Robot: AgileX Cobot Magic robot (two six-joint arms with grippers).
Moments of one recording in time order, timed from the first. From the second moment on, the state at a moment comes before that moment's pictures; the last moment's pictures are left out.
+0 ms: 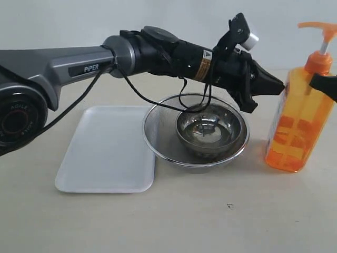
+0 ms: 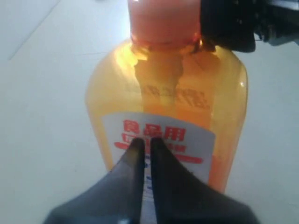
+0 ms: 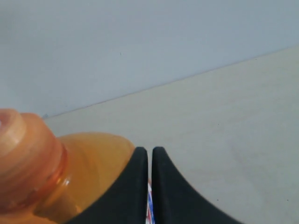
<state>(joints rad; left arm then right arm) -0.61 2.45 -2.09 1.76 -0.90 -1.40 0.07 1.37 -0.46 0.14 -0.55 0.17</state>
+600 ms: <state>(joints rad) -0.45 2.30 -2.07 1.75 -1.20 -1.60 0.07 1.28 -0.45 0.36 -0.48 -0.07</state>
